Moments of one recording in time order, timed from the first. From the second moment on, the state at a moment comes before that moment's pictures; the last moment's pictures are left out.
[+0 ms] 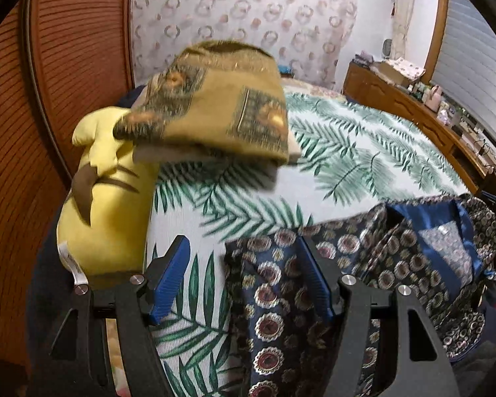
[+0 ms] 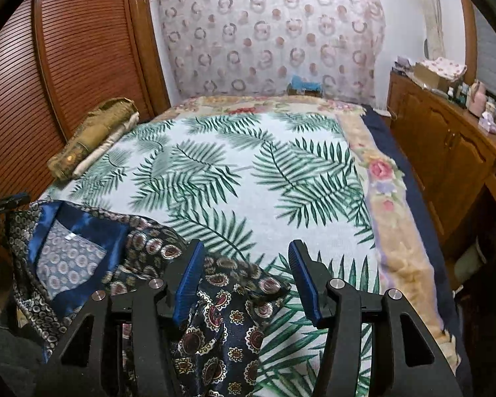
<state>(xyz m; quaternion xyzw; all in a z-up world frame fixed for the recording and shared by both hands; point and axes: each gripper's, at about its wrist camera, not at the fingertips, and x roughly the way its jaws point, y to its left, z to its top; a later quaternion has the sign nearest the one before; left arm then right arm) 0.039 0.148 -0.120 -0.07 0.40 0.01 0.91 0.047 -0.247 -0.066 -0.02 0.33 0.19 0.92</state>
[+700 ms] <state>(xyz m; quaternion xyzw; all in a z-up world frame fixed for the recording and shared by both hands) 0.044 0.142 -0.134 -0.08 0.41 -0.01 0.91 0.063 -0.237 -0.088 -0.04 0.38 0.19 0.90</state>
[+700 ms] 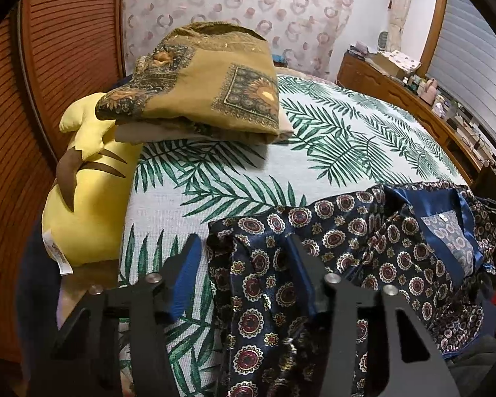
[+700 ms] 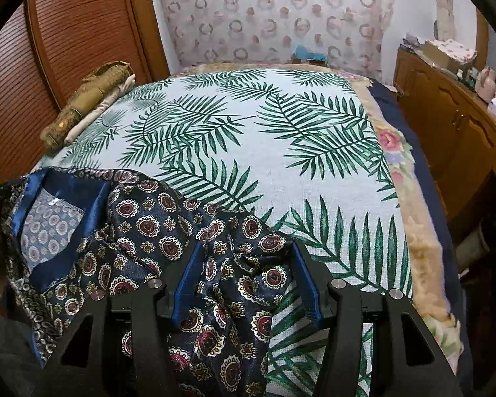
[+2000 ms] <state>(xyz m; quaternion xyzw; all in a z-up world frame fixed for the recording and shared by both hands) -0.024 0.116 -0.025 -0.10 0.24 -0.04 0.96 -0.028 -0.249 -0.010 -0.04 0.24 0.22 0.95</state>
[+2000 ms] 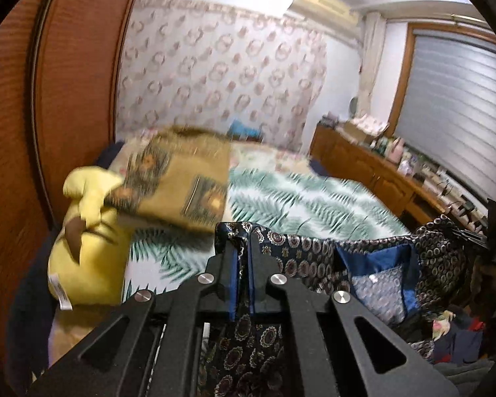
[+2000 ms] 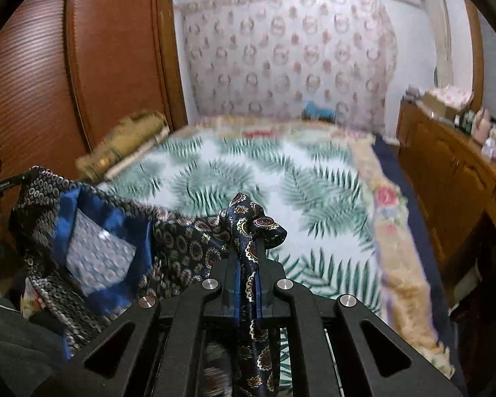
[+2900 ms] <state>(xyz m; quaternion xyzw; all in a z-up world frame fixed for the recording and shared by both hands) 0.214 0.134 0.013 -0.01 0.29 0.00 0.96 0.165 -0.219 0.059 -0.08 0.26 0.06 0.96</state>
